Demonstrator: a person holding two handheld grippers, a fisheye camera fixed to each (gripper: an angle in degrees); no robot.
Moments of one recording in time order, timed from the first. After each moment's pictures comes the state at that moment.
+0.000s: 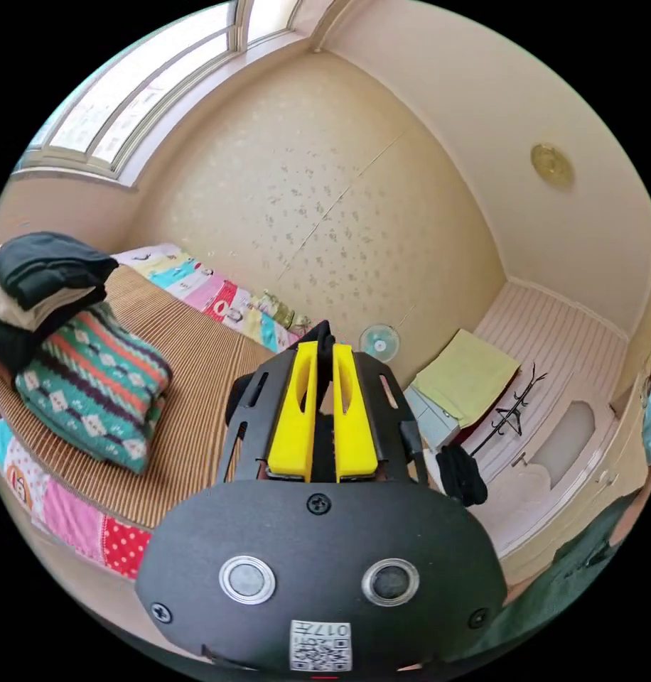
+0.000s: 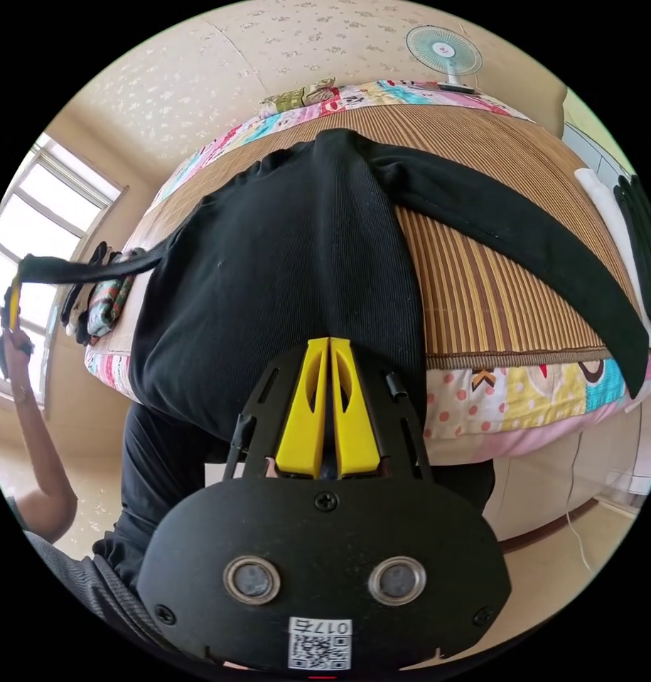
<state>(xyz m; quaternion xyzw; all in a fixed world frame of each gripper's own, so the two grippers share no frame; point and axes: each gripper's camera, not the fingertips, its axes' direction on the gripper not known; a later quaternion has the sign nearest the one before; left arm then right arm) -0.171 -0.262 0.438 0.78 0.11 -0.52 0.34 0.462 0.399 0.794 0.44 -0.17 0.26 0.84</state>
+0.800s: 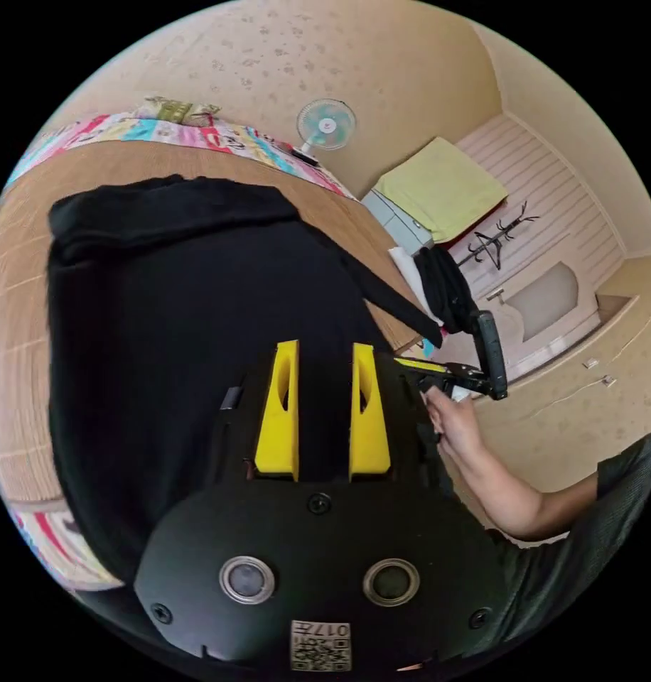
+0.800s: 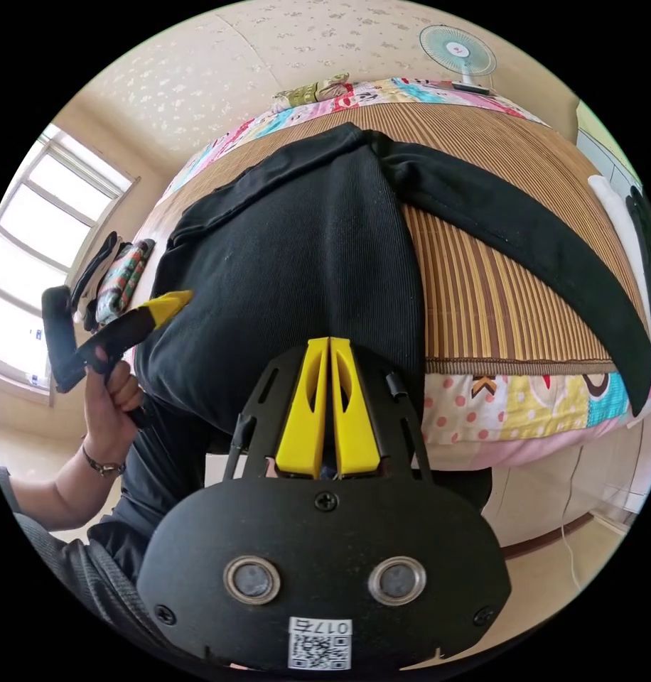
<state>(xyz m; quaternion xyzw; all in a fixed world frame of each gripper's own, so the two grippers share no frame) -0.184 -0.643 0.395 0.61 0.29 -0.37 0.64 0.459 0.440 0.771 0.44 -0.18 0.24 0.85</state>
